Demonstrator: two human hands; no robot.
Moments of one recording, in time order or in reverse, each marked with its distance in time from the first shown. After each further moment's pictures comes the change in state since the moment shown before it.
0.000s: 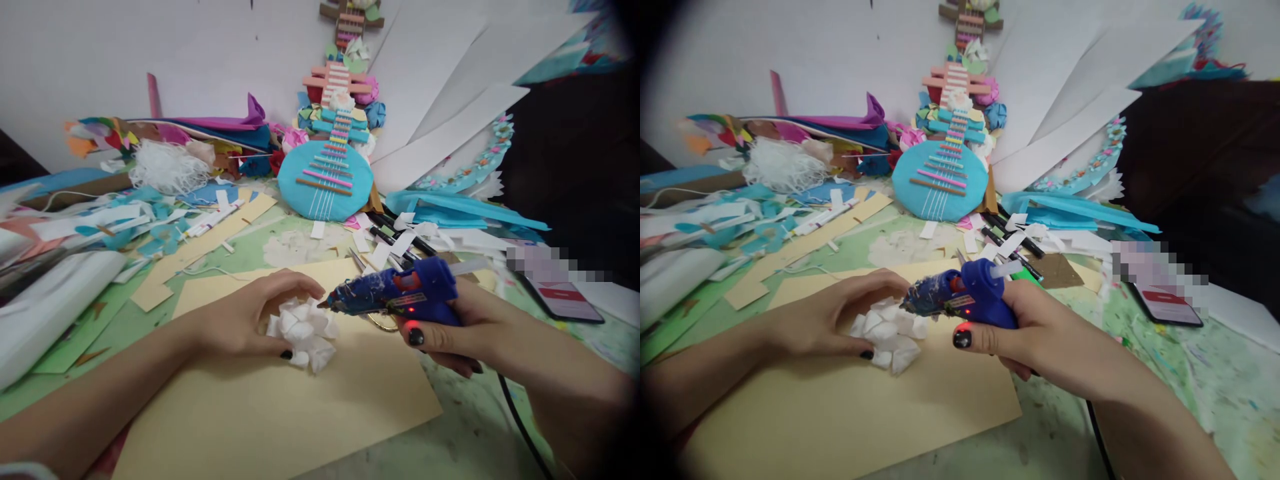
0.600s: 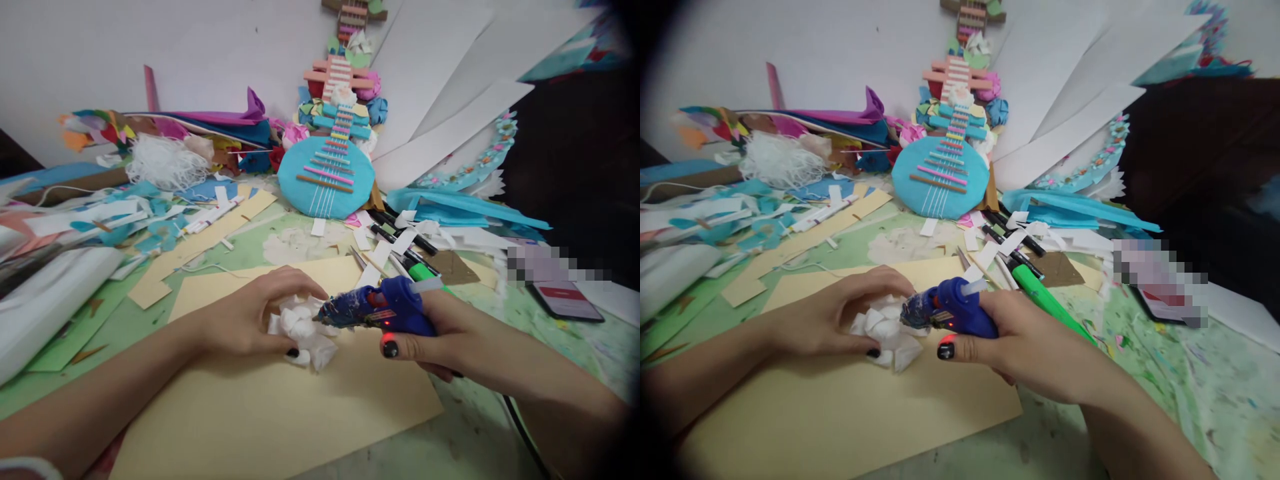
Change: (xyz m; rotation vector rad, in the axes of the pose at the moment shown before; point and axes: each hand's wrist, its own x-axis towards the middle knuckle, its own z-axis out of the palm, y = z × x) left_hand 0.005 0.006 -0.001 0.170 0.020 0.050; right_hand 0.009 -0.004 0.012 -0.065 -0.148 0.070
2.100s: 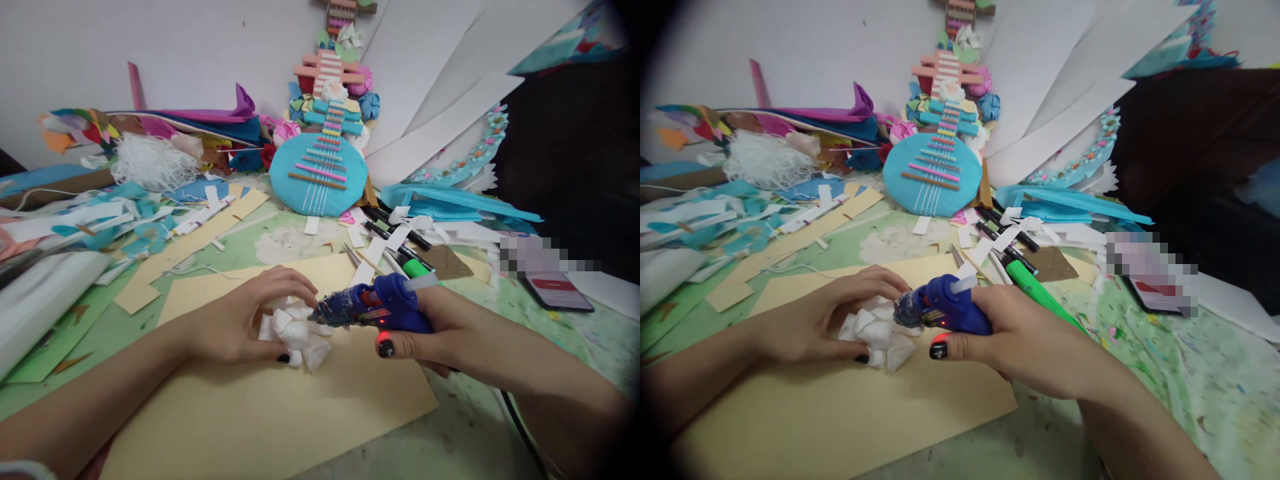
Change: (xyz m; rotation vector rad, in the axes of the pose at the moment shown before) left_hand 0.002 -0.001 0.001 0.012 -0.027 0.090; right_hand -0.003 0.004 -0.004 -0.065 0.056 -0.069
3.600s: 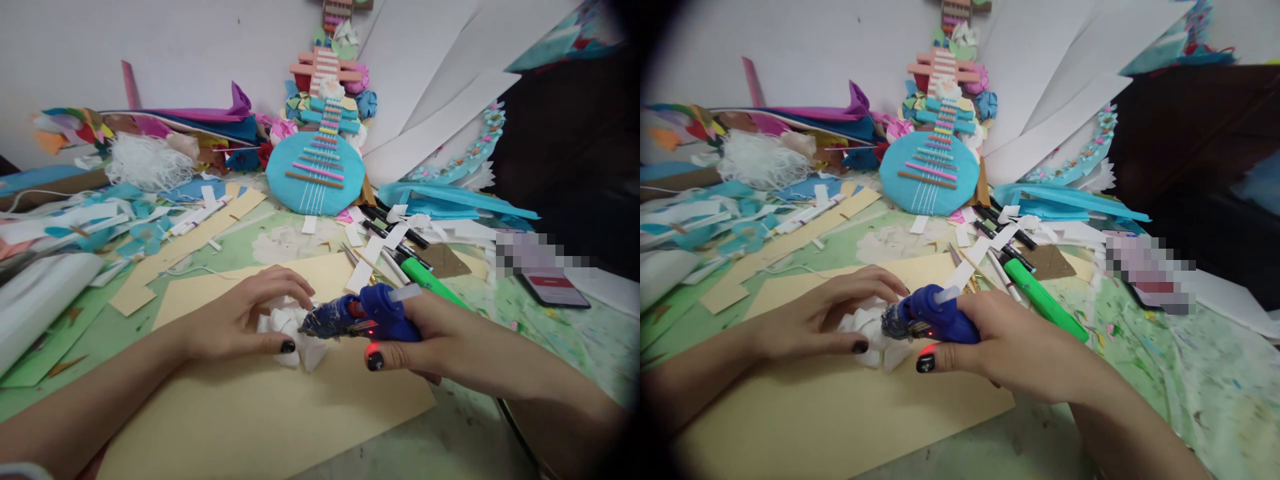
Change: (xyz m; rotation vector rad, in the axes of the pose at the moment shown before) left_hand 0.001 0.000 -0.001 -0.078 0.011 -0.011; right_hand 0.004 -0.004 0.007 -0.014 -0.102 0.053
